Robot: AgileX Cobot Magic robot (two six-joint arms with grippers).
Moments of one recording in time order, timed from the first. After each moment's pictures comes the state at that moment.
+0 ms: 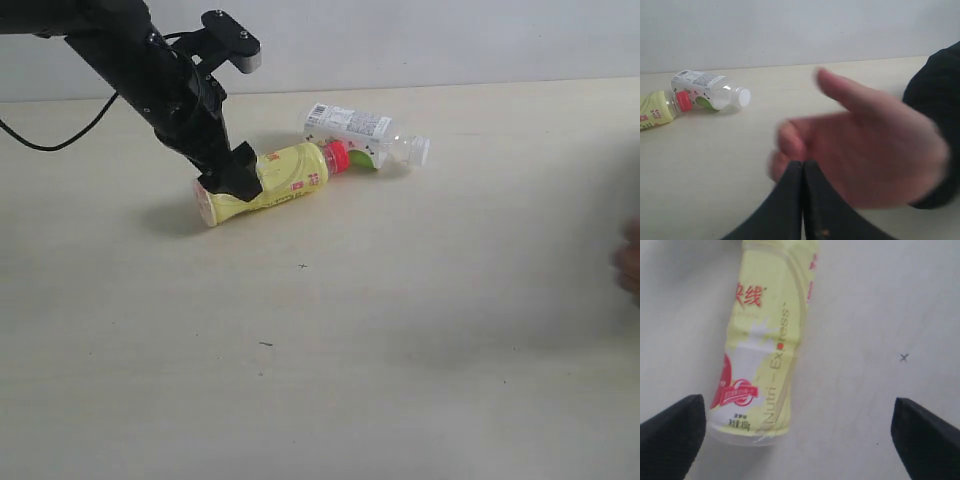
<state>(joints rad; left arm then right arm) -0.43 1.98 -1.48 -0.29 0.79 0.79 0.17 0.08 0.00 -0.35 0.29 0.41</state>
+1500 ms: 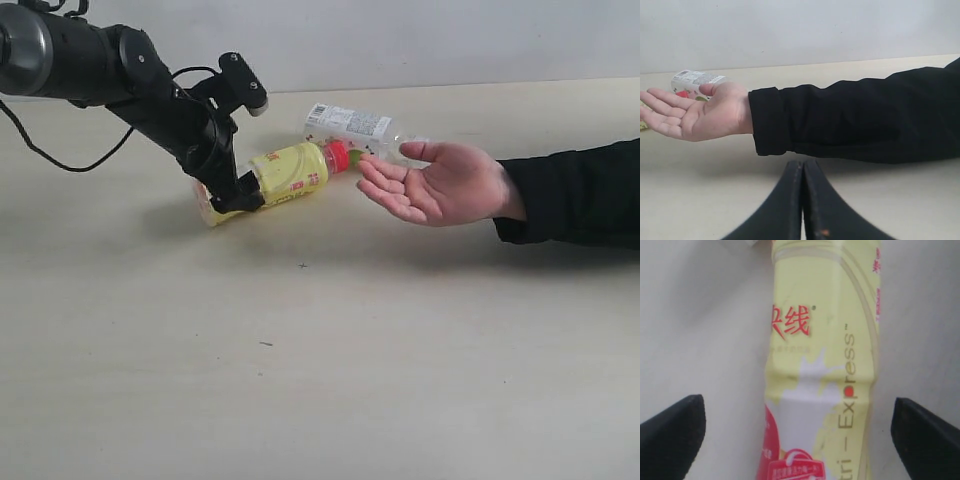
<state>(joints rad) -0.40 2.15 -1.47 -0.37 0.48 1.04 0.17 0.08 0.00 -0.35 0.29 0.41</state>
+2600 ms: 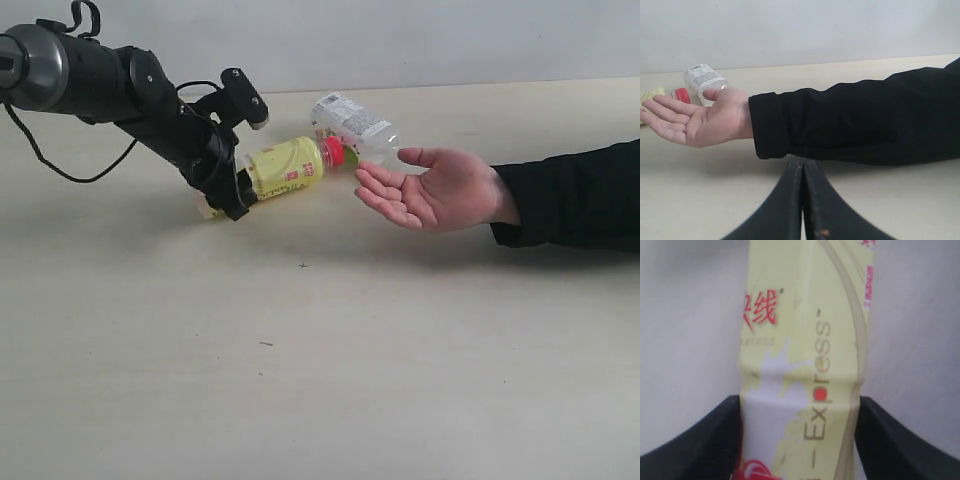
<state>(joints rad) -0.40 2.20 -1.47 -0.37 0.43 1.04 0.17 0.08 0.00 -0.35 0.29 0.41</state>
